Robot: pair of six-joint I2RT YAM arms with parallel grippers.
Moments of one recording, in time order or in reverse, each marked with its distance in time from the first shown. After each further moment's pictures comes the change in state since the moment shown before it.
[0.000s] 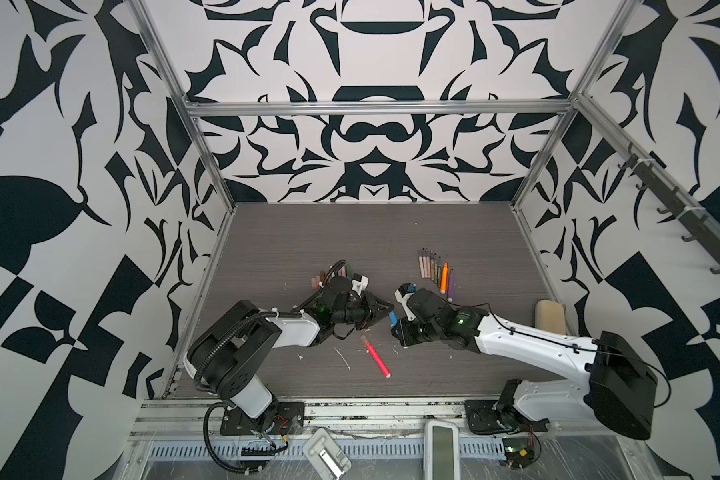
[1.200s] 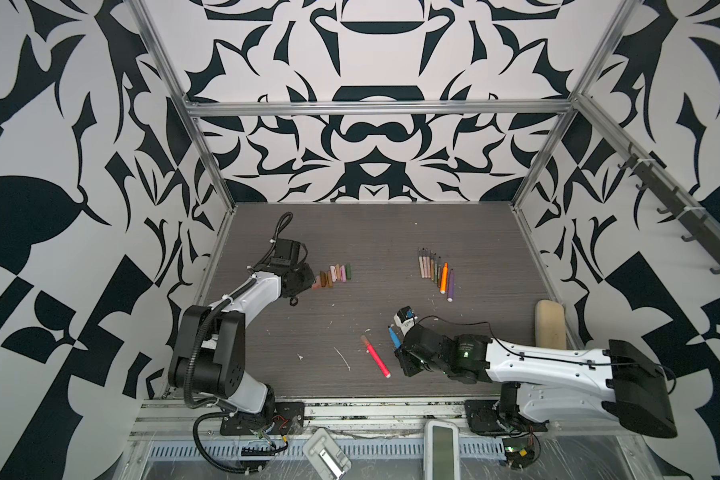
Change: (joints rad) left arm 0.535 -0.051 0.333 -0.977 -0.505 0.750; right arm 0.289 -0.116 -0.111 -0.027 0.267 0.087
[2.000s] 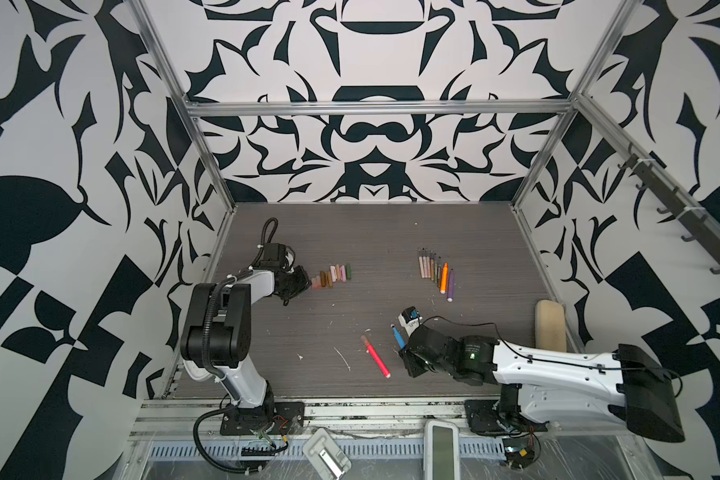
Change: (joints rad) left arm 0.134 0.165 -0.012 0.136 0.314 0.061; right arm 0.000 -0.043 -0.014 -0.037 0.012 0.004
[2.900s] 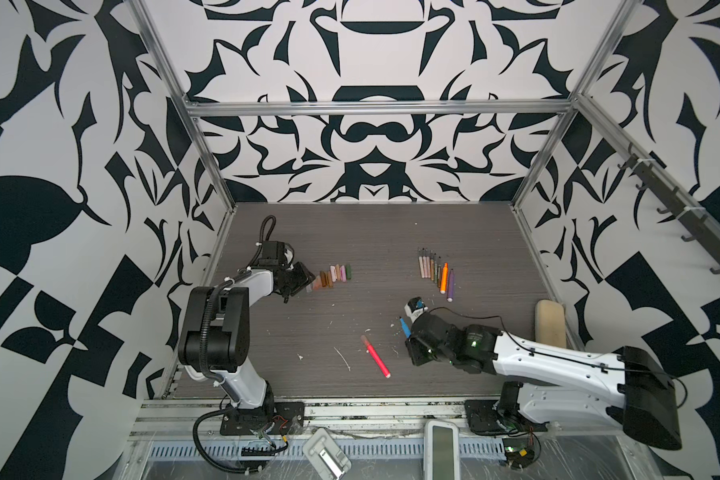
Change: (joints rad) left arm 0.000 -0.032 0.006 0.006 0.027 -0.061; right arm -0.195 -0.021 0.053 -0.102 -0.042 -0.064
